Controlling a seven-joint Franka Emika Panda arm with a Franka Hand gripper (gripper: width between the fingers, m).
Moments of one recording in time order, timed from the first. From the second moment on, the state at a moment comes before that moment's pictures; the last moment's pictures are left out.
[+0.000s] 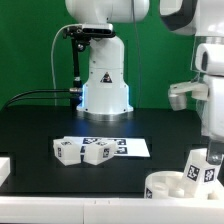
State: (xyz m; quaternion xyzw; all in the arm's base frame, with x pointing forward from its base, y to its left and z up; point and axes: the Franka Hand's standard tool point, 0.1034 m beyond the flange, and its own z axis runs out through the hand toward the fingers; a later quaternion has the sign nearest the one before) arm 0.605 0.125 0.090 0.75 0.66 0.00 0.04
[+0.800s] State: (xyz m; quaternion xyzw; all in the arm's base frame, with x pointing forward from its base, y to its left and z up) arm 0.604 0.120 0.101 0.65 0.76 -0.03 0.06
